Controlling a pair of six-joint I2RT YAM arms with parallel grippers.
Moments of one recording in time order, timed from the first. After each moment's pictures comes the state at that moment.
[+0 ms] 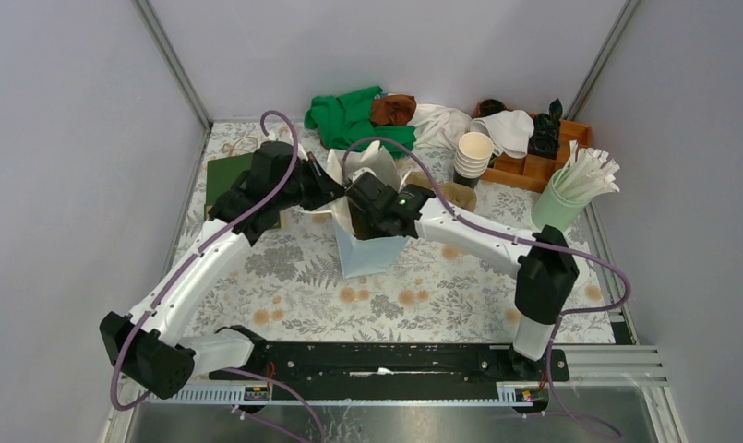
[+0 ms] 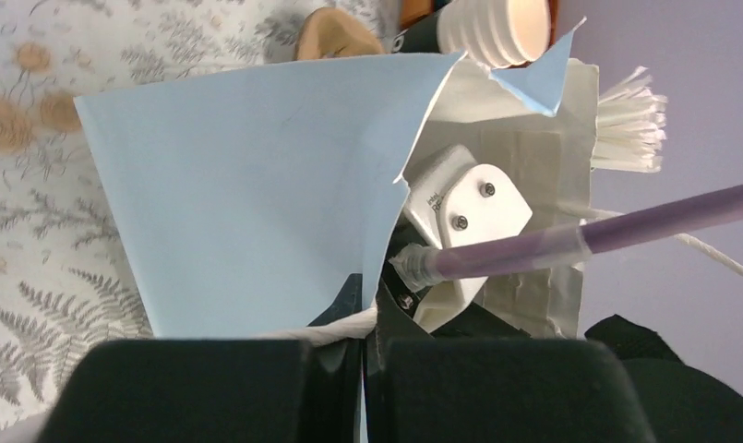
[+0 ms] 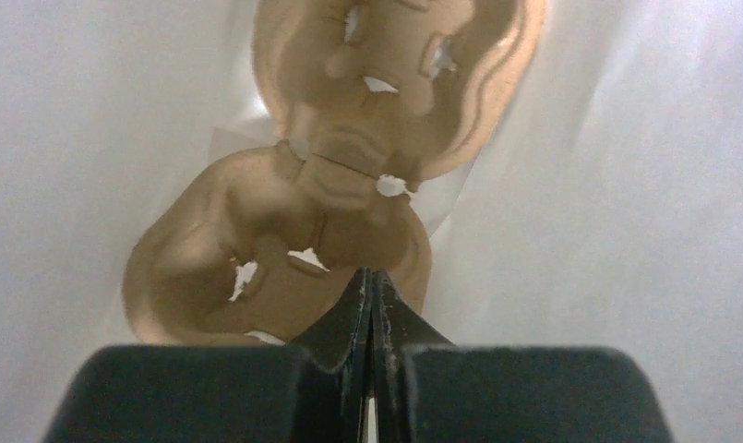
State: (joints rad) left arm -0.48 1.19 1.19 -0.55 0.16 -0.86; right arm 0.96 1.80 1.55 -0.81 0.25 0.30
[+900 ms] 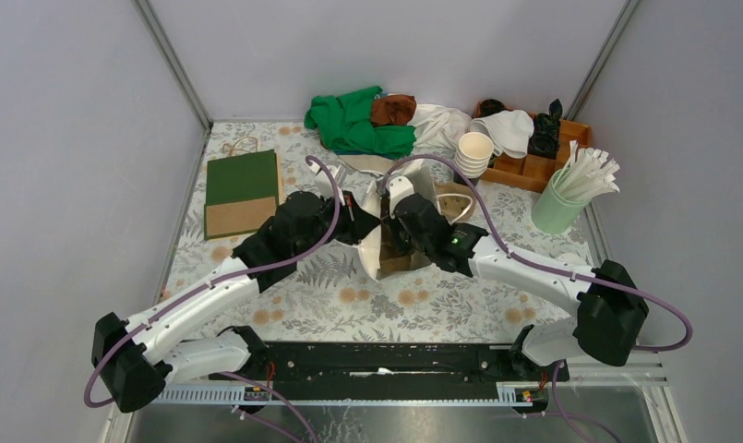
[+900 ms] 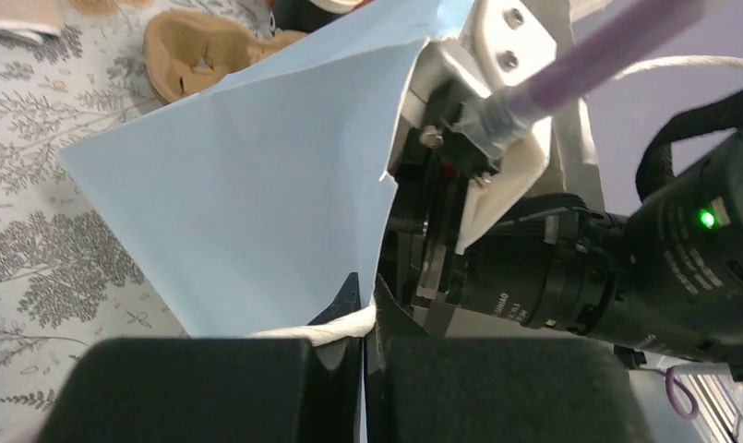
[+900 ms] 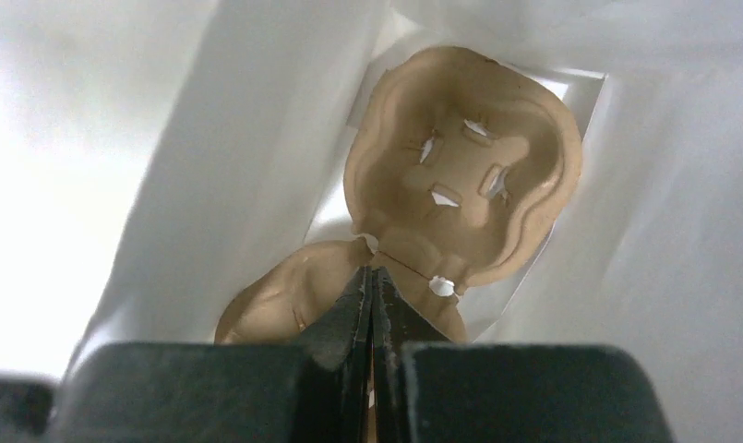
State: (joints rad) left arm -0.78 1.05 0.88 -0.08 0.07 -0.58; right arm 0.91 1.40 1.00 -0.24 0.27 0.19
